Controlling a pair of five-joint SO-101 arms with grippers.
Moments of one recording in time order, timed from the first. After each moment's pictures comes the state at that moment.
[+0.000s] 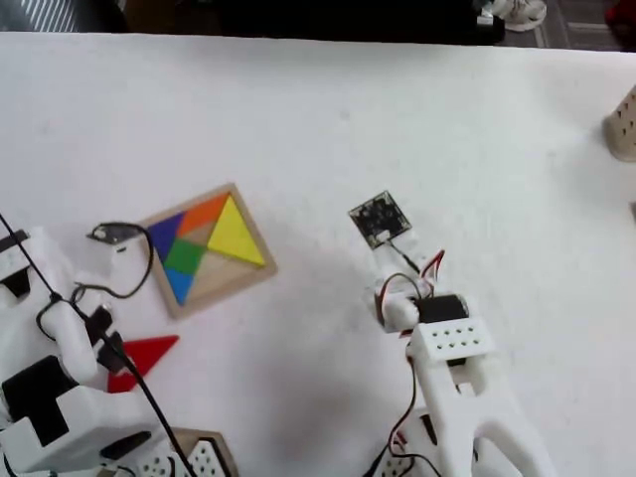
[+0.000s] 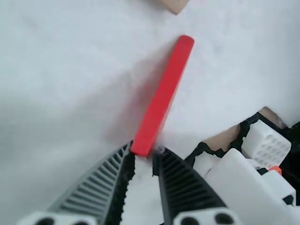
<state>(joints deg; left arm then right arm) -39.2 -1.7 37.4 88.0 -58.2 -12.7 -40.7 68.6 39.7 23.4</state>
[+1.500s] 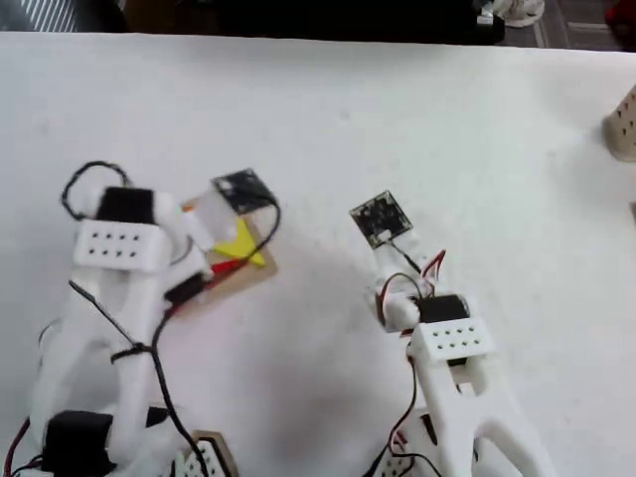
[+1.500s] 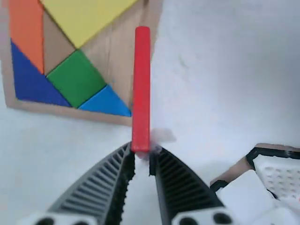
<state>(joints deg) -0.7 -20.5 26.1 94.2 -48.3 -12.5 -40.7 68.6 39.7 23.4</state>
